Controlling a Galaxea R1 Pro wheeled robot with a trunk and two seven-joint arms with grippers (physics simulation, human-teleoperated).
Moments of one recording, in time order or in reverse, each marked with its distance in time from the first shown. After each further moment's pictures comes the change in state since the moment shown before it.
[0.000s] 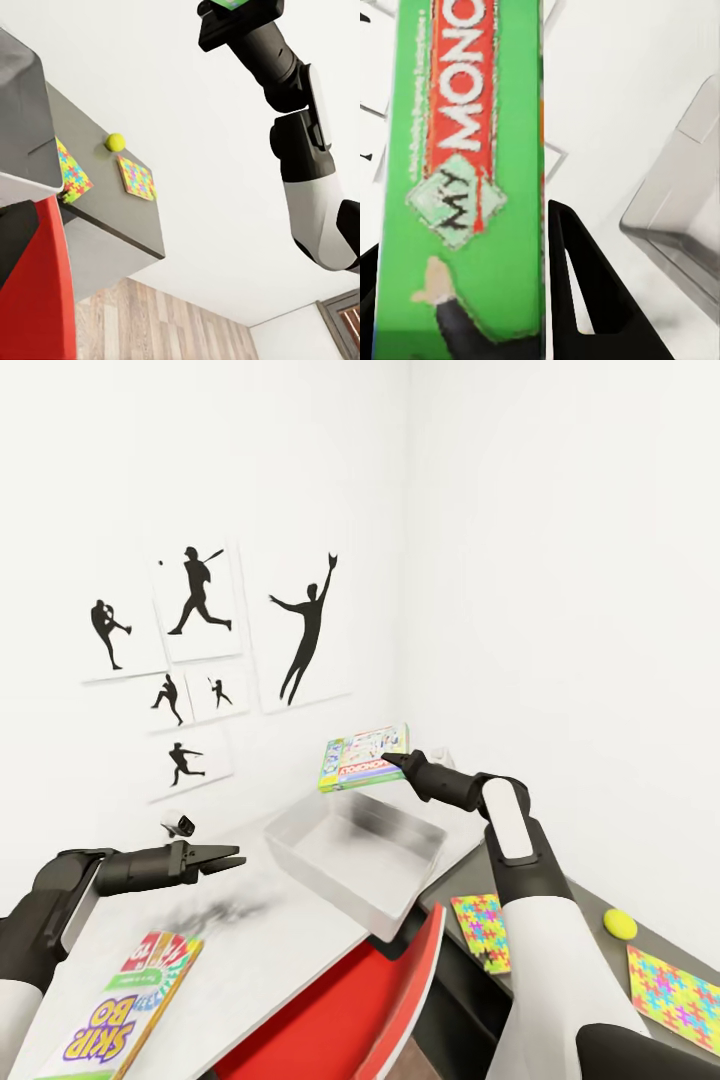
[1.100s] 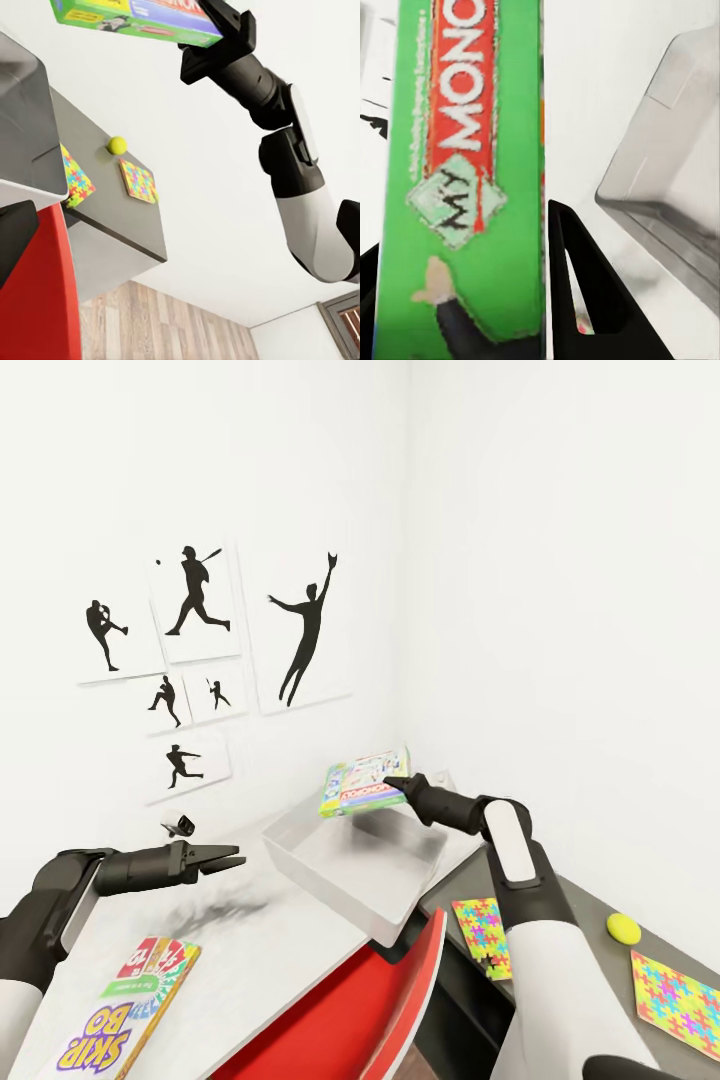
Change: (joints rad) left arm 0.000 0.000 0.001 0.000 0.000 0.000 0.000; right arm 0.075 -0.002 -0.014 -0.007 -0.006 0.029 -0.014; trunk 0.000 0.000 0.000
